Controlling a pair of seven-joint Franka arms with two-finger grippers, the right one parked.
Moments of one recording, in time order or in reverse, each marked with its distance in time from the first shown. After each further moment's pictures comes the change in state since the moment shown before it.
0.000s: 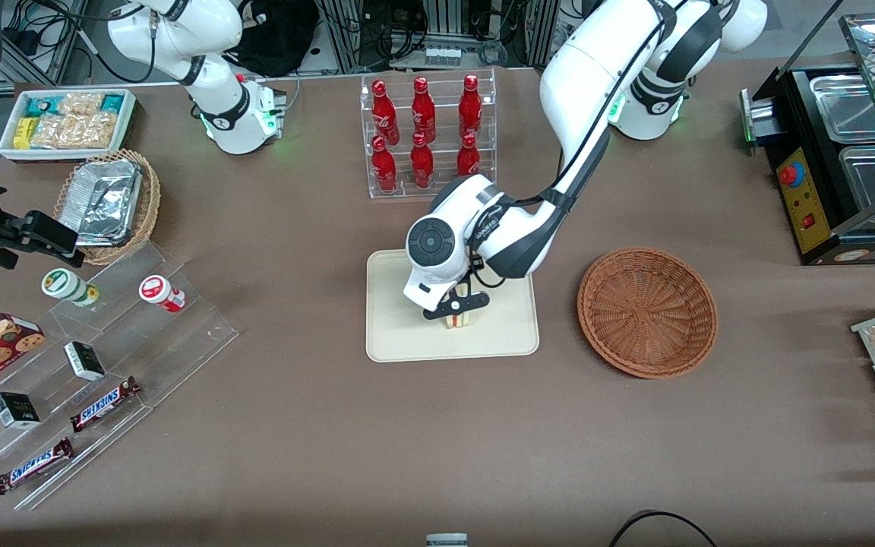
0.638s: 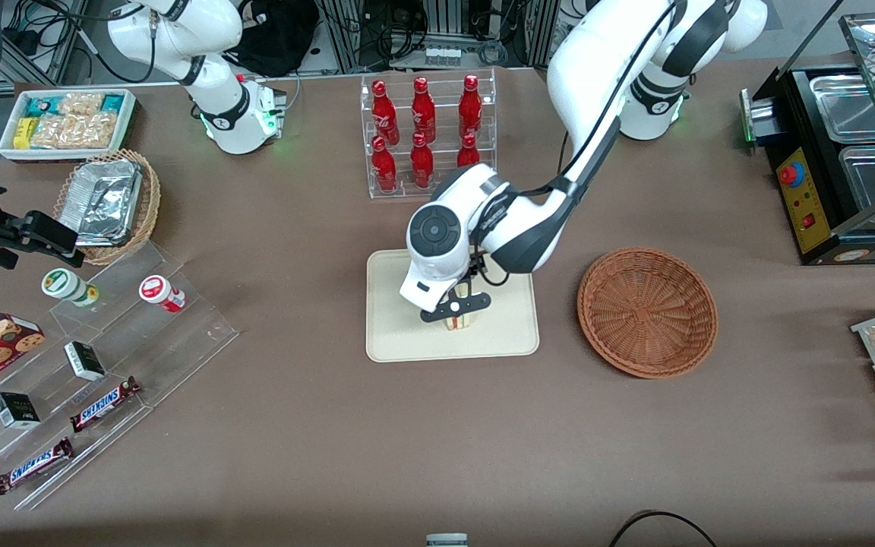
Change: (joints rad) arm 0.020 -0.072 0.016 0.069 0.000 -0.056 -0.005
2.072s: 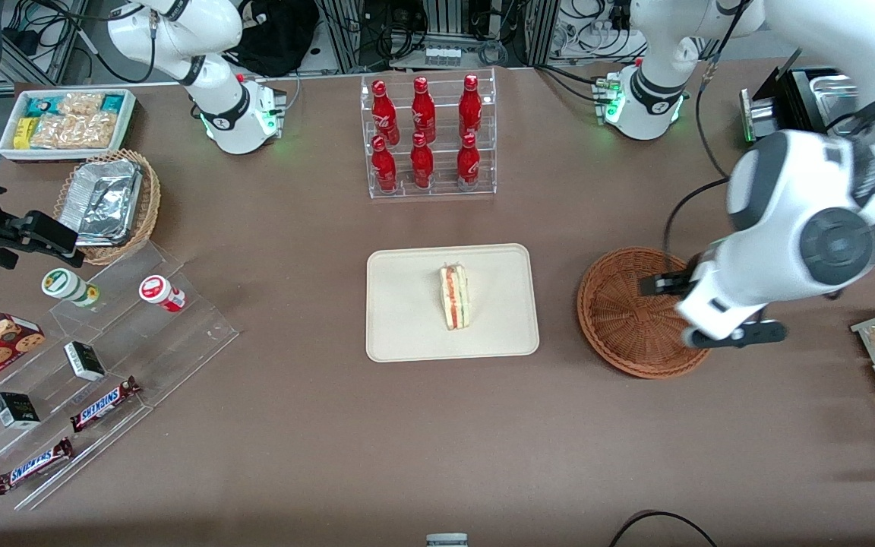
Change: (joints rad) arm 0.551 -0.441 0.033 -0.306 0.010 -0.229 0.754
